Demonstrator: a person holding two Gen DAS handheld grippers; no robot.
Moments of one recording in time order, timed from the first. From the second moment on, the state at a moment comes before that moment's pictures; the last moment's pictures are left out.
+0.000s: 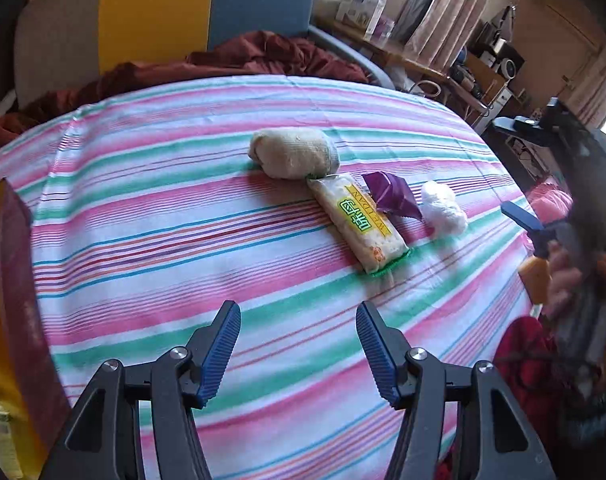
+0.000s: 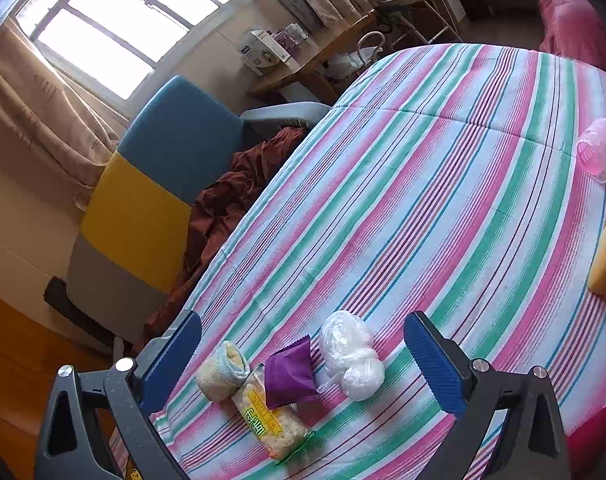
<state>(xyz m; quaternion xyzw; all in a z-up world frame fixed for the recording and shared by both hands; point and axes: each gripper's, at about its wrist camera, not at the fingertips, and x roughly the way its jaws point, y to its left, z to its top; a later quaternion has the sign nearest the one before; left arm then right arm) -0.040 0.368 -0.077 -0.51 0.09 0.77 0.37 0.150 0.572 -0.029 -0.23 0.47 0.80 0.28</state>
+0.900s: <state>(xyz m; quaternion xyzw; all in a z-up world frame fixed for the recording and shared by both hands) -0.064 0.538 -0.107 -0.46 0.21 0.75 0.43 0.150 0.580 -0.044 -0.23 0.52 0.79 0.24</state>
